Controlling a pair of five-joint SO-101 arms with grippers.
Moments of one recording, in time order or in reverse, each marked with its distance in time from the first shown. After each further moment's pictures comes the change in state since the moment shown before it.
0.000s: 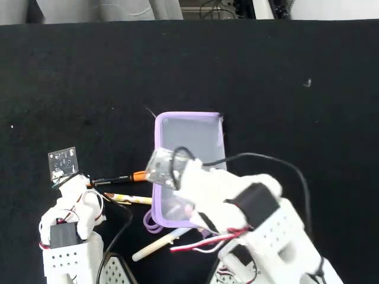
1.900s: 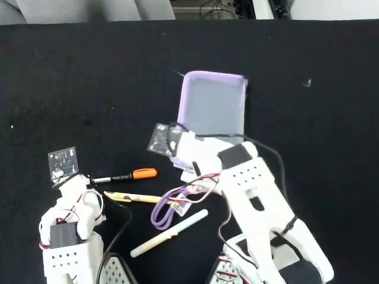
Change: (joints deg) left arm 0.0 0.0 0.0 0.0 0.0; right arm 15.7 21.3 7.5 -28.2 22.1
